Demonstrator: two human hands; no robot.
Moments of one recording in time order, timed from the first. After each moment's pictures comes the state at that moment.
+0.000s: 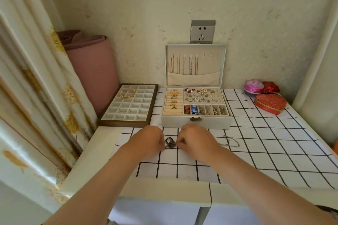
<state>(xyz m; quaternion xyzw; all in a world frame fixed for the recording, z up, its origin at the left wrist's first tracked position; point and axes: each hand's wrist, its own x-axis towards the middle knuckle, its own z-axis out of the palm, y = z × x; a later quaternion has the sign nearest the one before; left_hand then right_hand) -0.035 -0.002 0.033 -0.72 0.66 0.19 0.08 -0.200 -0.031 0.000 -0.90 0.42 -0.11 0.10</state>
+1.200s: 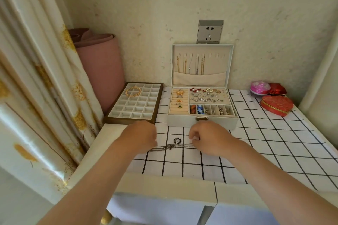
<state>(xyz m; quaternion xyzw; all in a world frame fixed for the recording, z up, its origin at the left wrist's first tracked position) 0.006 0.013 0.031 -0.73 0.67 0.09 0.04 -0.219 -0.036 0.019 -0.86 0.48 -0.05 0.17</state>
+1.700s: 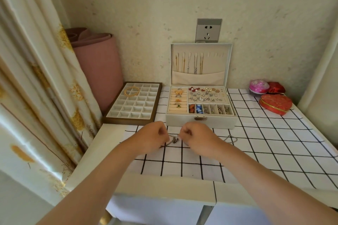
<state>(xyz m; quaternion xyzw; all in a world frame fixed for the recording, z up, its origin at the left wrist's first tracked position) -0.014 0.010 0.026 -0.70 0.61 0.32 -0.17 -0.195 -0.031 0.008 -0.80 0.48 -0.15 0.32</state>
